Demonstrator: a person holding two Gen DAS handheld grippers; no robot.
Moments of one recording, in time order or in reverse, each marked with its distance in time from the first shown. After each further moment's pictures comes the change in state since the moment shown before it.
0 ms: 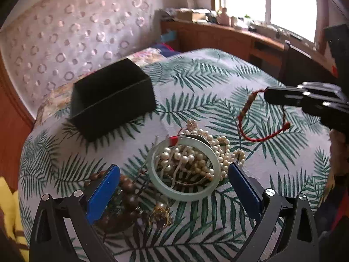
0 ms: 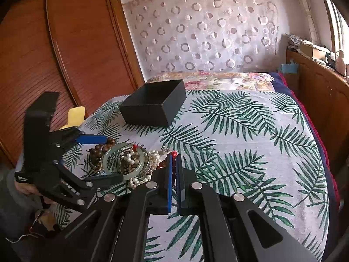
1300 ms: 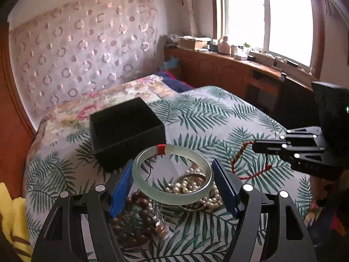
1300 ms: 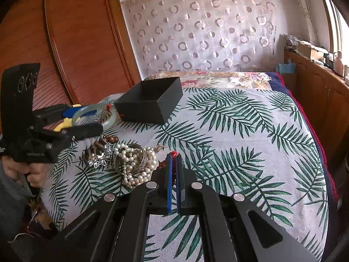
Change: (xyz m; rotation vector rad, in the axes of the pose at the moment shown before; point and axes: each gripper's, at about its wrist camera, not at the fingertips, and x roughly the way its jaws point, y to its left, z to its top) left arm -0.055 0.021 0.021 -0.052 -0.208 -0.009; right arm 0.004 0.002 -0.002 -0.007 0.008 -0.019
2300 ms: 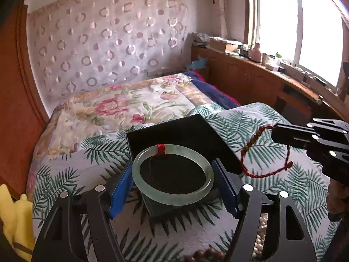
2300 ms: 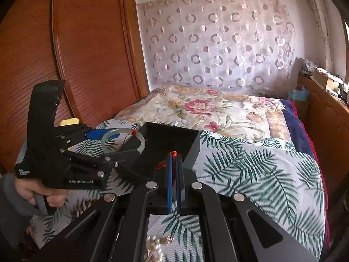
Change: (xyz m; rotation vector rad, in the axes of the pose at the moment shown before) left arm 0.077 0.097 0.042 -0.125 0.033 0.104; right arm 0.090 0.028 0.122 -0.122 -0.040 0.013
